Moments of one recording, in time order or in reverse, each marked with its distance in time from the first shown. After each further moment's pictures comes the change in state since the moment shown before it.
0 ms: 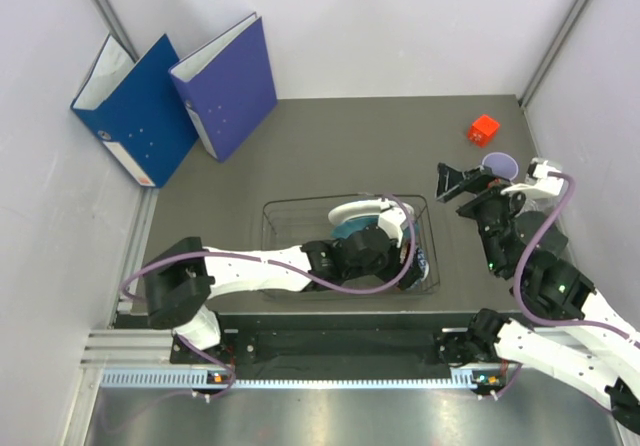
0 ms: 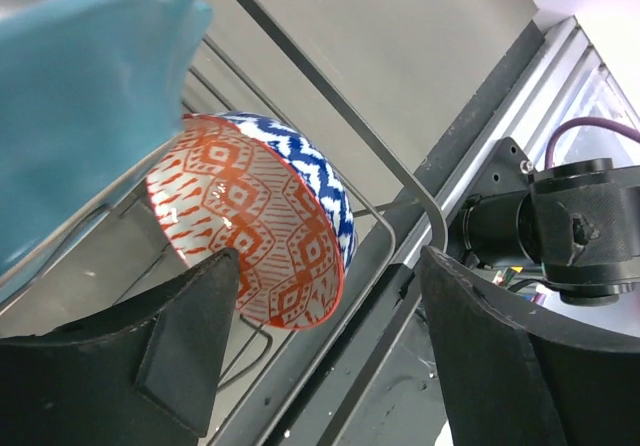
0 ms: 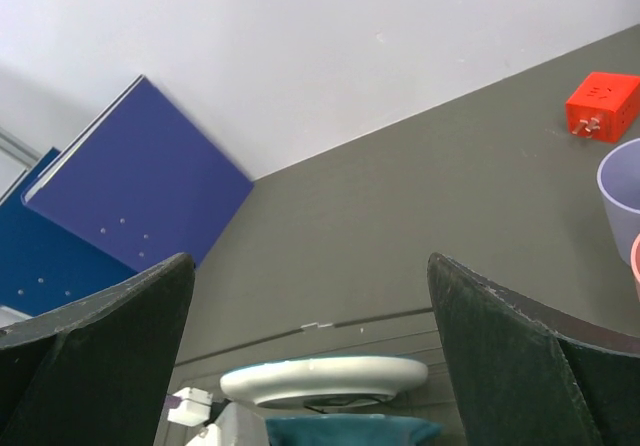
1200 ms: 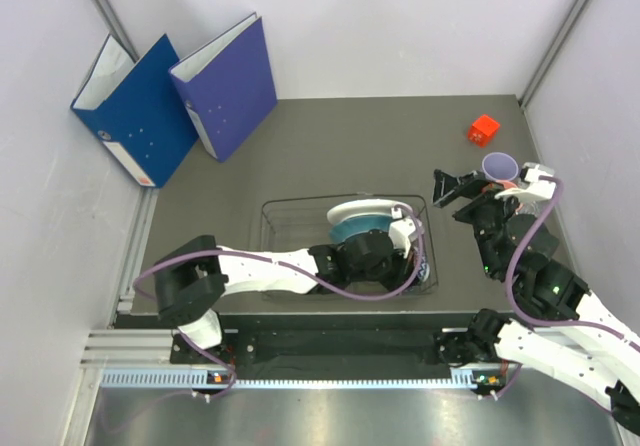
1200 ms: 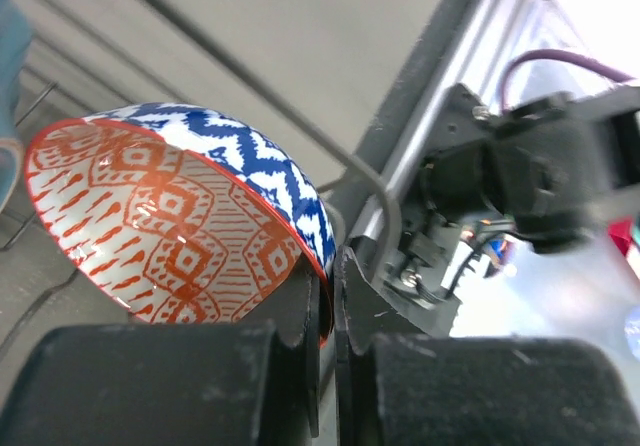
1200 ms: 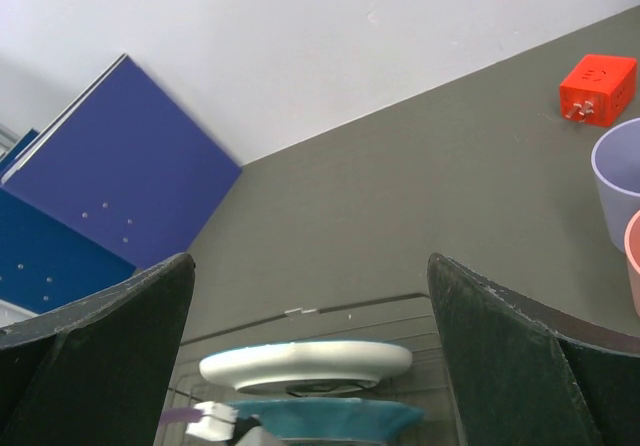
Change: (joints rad) left arm -0.003 0.081 -0.012 0.108 0.161 0.034; right arm 0.000 -0.015 -0.053 -0.007 -0.003 0.010
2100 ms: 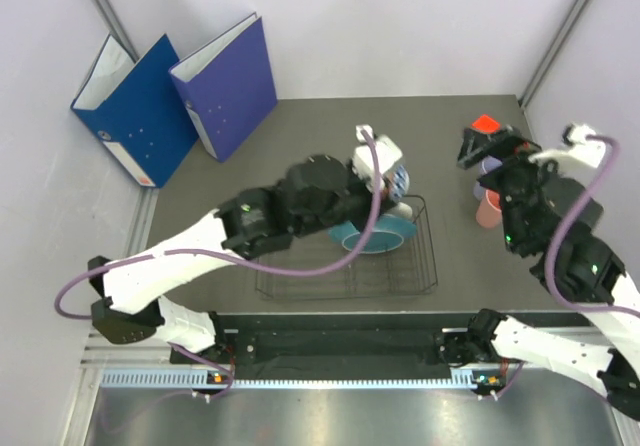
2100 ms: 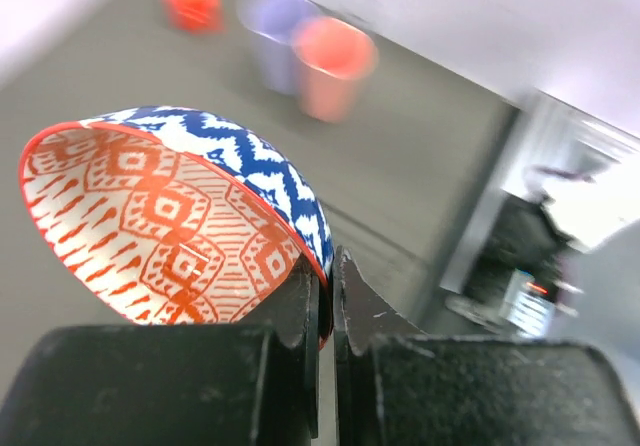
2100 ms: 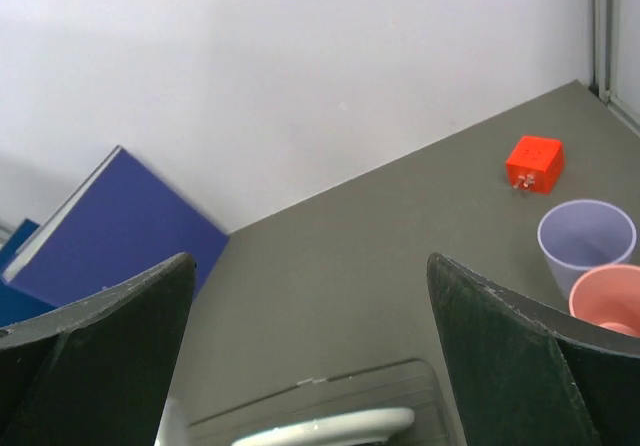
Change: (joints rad) left arm 0.029 -0.291 0.593 -0.716 -0.187 0.408; right arm 0.000 0.163 0.383 -0.138 0.140 -0.067
